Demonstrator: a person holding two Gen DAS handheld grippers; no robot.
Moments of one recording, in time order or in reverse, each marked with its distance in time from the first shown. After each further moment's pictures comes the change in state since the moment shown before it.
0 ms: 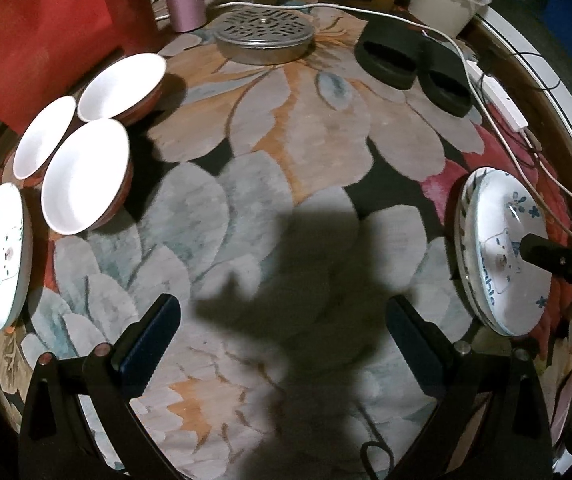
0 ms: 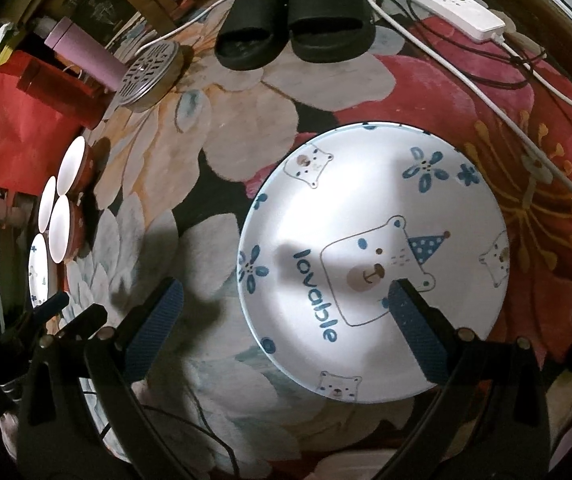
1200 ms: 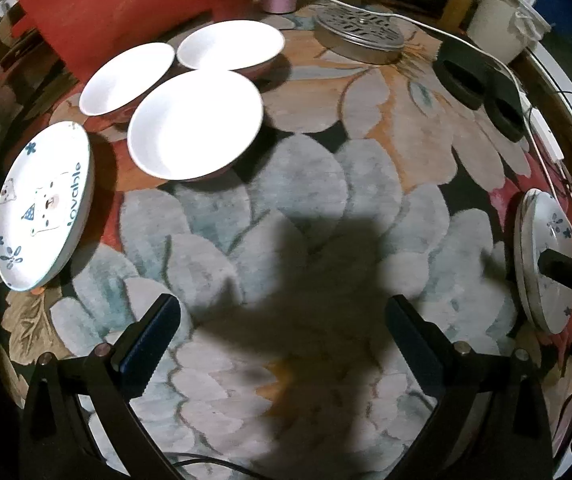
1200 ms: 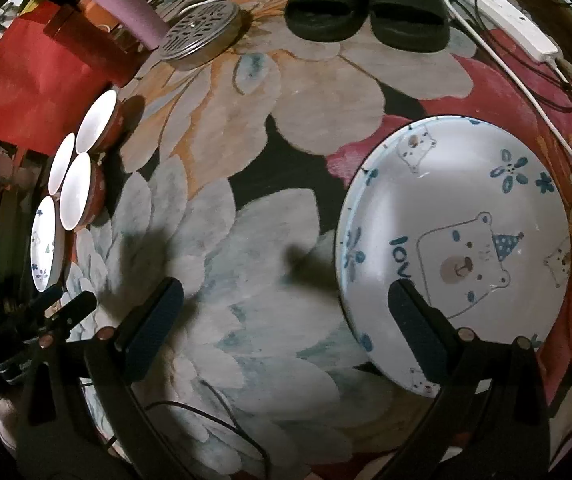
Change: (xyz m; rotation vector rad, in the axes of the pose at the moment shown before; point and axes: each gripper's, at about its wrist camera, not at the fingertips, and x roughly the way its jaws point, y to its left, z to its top) left arm -0.005 0.085 -0.025 -0.133 0.000 0.062; right arm 0.024 0.062 -0.011 -0.108 0.044 0.015
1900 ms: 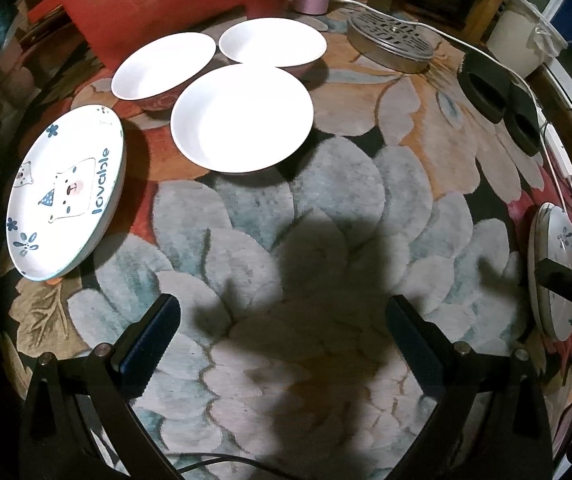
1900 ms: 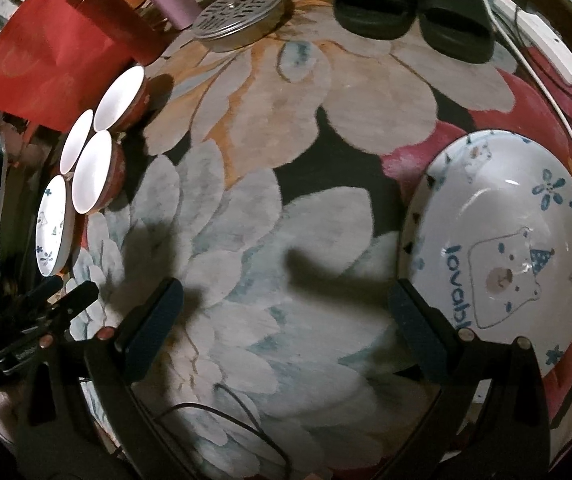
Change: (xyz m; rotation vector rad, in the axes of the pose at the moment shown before) left arm -0.003 0.028 -0.002 -0.047 0.000 0.023; right arm 0.014 0.036 0.001 -0.073 0.025 0.023
